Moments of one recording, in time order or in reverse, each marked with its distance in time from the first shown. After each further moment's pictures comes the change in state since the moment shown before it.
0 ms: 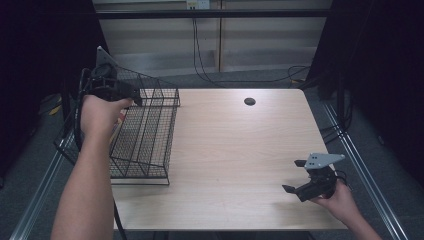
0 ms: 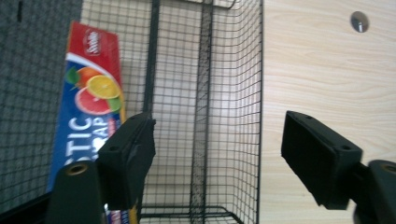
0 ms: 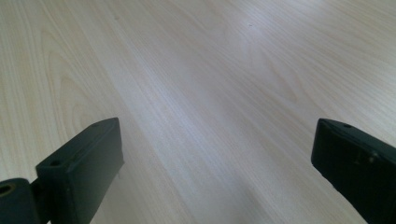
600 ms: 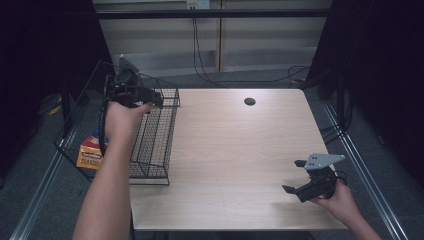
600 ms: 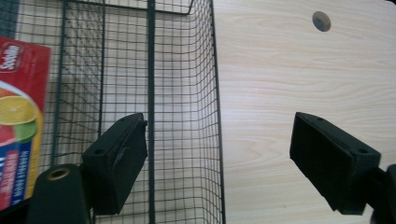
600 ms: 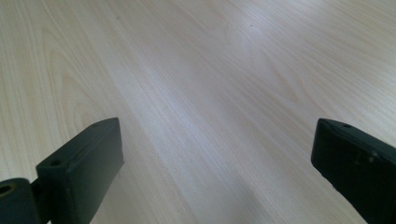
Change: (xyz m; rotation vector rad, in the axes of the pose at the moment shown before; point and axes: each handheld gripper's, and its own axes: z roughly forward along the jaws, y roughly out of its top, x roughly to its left) left arm -0.032 -0.011 0.032 -0.047 -0.083 0.064; right arm 0.001 0.000 -0.001 0.000 -0.005 -0.008
